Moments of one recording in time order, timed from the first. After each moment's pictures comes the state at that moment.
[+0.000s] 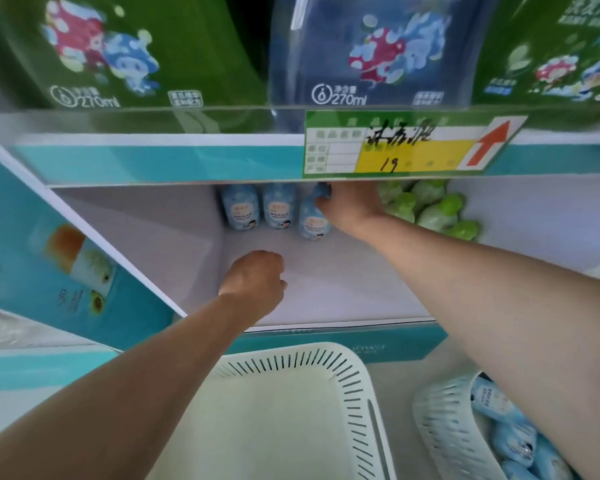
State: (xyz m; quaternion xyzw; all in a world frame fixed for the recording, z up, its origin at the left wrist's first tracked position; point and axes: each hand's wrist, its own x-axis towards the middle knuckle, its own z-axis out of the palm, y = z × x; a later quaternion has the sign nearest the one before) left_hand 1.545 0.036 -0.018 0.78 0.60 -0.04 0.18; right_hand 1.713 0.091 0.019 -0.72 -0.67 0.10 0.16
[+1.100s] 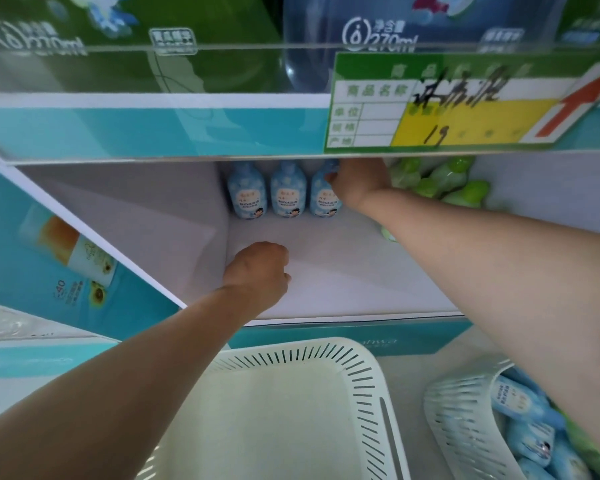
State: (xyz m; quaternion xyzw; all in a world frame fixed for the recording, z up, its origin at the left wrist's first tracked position) left_hand 1.540 0.040 -0.028 0.77 0.61 -0.05 0.19; right_hand 1.715 0.122 0.007 -0.75 -0.65 0.09 0.13
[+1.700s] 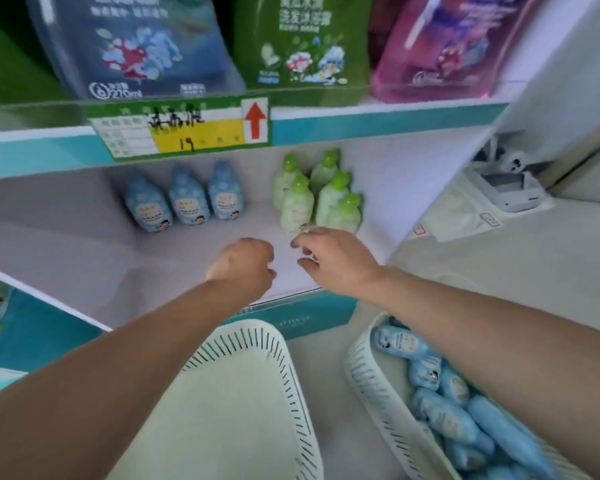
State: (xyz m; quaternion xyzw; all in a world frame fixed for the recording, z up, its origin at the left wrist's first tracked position) left_hand 1.644 -0.015 0.022 0.83 0.53 -0.05 0.19; right_hand 1.795 -0.067 0.027 -0.67 -0.72 0.12 0.08
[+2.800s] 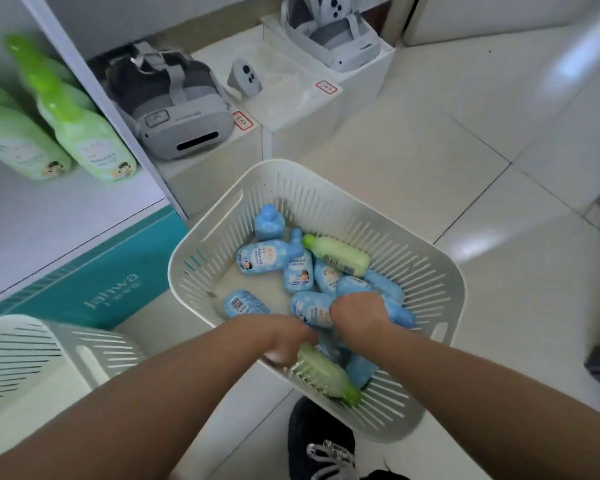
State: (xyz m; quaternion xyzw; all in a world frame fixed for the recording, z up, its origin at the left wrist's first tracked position) left_hand 1.848 -0.248 -0.131 0.86 0.02 -0.47 0.22; right_hand 1.951 -0.353 -0.123 -0.80 -0.46 0.30 -0.25
